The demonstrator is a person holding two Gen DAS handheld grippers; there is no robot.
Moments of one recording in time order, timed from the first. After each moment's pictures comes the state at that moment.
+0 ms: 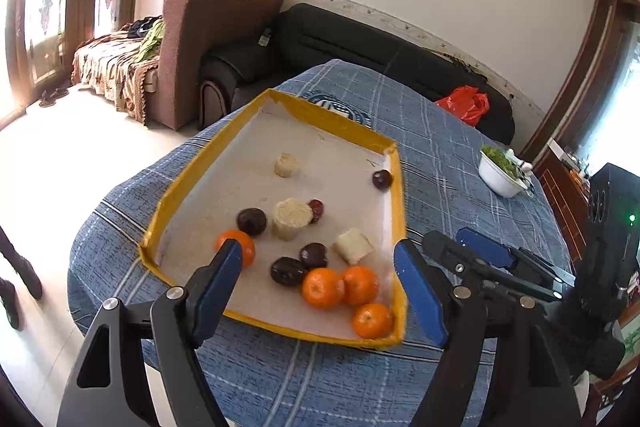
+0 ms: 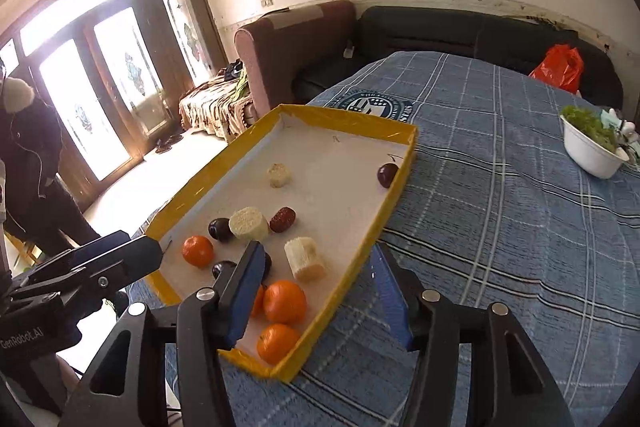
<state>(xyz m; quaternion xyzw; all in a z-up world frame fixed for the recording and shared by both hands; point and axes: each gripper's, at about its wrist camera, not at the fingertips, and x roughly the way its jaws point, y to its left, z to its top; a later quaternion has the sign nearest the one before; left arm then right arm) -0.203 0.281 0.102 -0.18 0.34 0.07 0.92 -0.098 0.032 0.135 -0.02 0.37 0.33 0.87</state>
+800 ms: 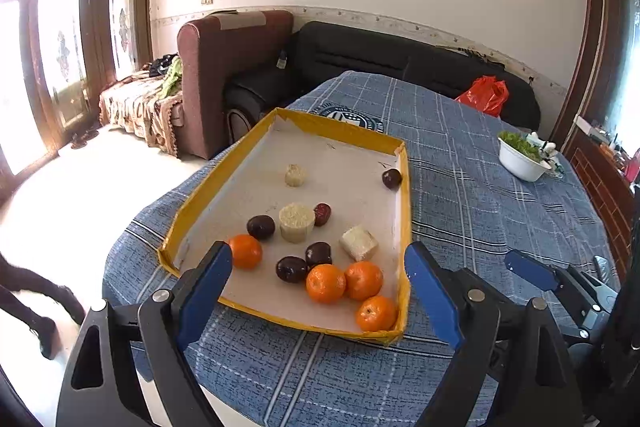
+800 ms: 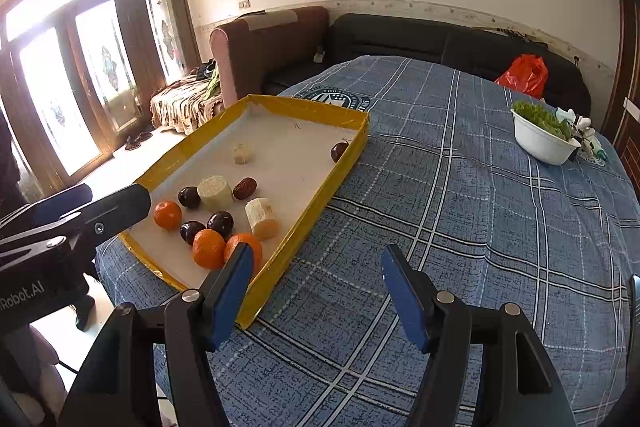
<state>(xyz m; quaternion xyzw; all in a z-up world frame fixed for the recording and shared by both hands) -0.212 0.240 0.110 -0.09 0.32 0.14 0.93 -0.133 -0.002 0.130 -0.06 0.35 0.27 0.89</state>
